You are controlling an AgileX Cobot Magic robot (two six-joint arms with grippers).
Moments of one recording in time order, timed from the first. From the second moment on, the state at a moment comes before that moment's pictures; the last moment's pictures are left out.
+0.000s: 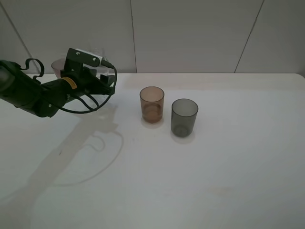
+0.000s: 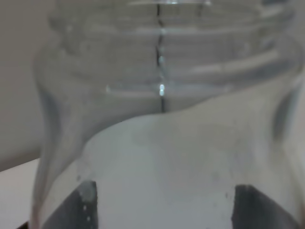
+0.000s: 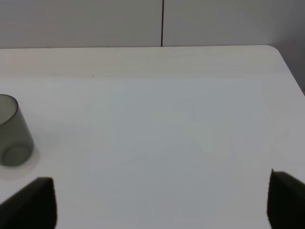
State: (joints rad) left arm -0.28 2.11 -0.84 0.15 -0.97 0.03; right arm -0.11 0.00 -0.52 0.00 1.06 -0.03
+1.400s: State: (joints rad) left arm -0.28 2.17 -0.82 0.19 -1.08 0.04; right arm -0.11 0.00 -0.52 0.00 1.06 -0.03
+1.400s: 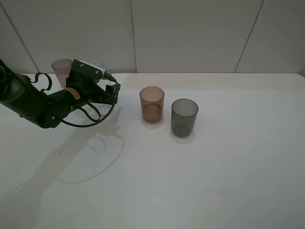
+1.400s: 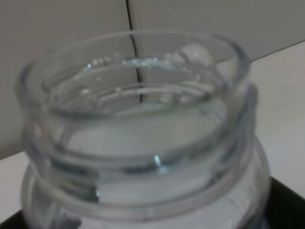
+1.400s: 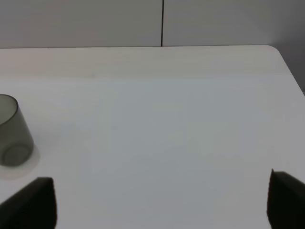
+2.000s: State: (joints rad) left arm -0.28 1.99 -0.81 0.21 -0.99 0.04; right arm -0.11 0.00 -0.52 0.00 1.06 -0.03
